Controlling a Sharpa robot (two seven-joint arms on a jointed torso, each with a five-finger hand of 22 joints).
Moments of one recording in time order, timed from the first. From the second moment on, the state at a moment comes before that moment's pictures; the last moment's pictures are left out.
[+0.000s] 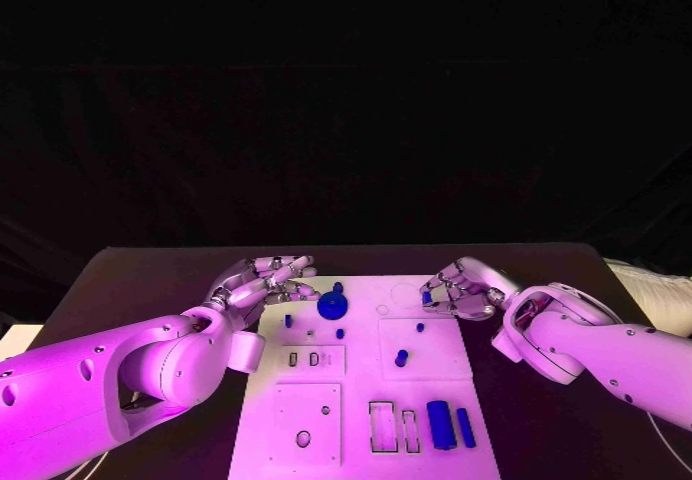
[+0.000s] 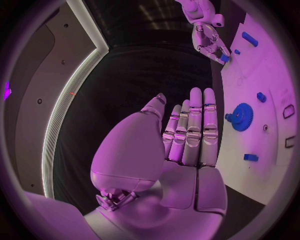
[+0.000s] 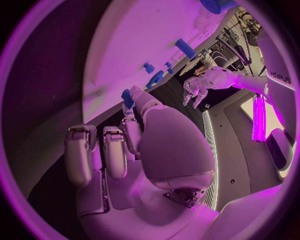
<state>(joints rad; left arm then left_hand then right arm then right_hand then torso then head) 1.19 -0.98 -0.02 1.71 0.09 -0.32 0.43 1.43 -0.03 0.09 0.16 0.19 0.99 0.21 0.07 0.07 1.10 0.15 0.07 0.09 1.21 0.08 0.30 0.36 0.16 1.09 0.18 0.29 0.14 1.16 -0.85 0.04 1.43 -1.16 -0.36 0.09 1.39 -0.05 0.27 0.03 0.16 1.14 0.10 0.11 0.09 1.44 0.02 1.24 1.31 1.47 -0.05 1.56 1.31 0.04 1.47 0.06 1.51 1.31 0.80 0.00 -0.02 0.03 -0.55</state>
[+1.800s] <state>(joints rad) 1.19 -0.98 -0.02 1.66 0.11 -0.32 0.43 1.43 -0.03 0.10 0.16 0.19 0.99 0.21 0.07 0.07 1.10 0.15 0.07 0.09 1.21 0.08 0.30 0.36 0.16 1.09 0.18 0.29 0.14 1.09 -0.57 0.00 1.54 -1.47 -0.32 -0.23 1.35 -0.04 0.27 0.03 0.14 1.14 0.10 0.11 0.09 1.45 0.02 1.24 1.32 1.47 -0.05 1.57 1.31 0.04 1.47 0.05 1.51 1.31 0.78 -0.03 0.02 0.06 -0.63</state>
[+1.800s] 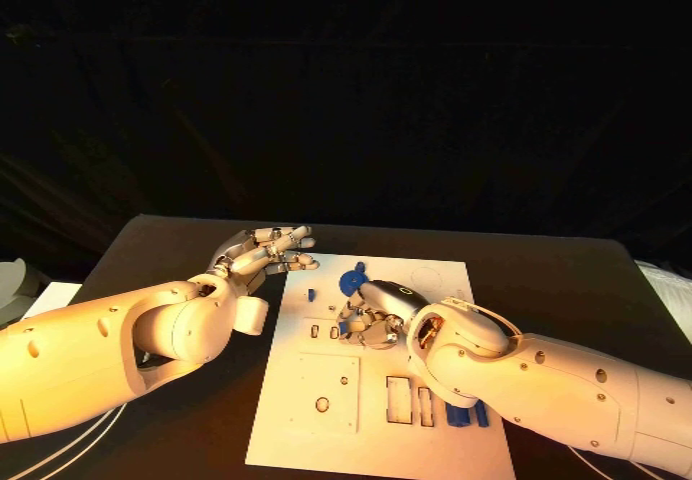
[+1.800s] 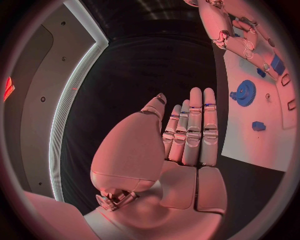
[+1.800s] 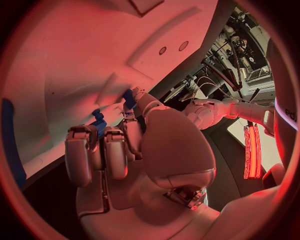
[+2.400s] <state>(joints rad) 1.19 -0.97 -0.02 1.66 0.11 -0.32 0.43 1.43 -0.03 0.10 0.16 0.19 0.99 0.21 0.07 0.07 1.10 0.15 0.07 0.09 1.21 0.08 0.30 0.36 0.16 1.09 0.18 0.29 0.14 1.09 -0.56 0.01 1.52 -1.49 -0.31 -0.23 1.35 -0.04 0.27 0.03 0.15 1.14 0.10 0.11 0.09 1.45 0.01 1.23 1.36 1.47 -0.05 1.57 1.31 0.04 1.47 0.05 1.51 1.31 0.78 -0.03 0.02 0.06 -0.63</state>
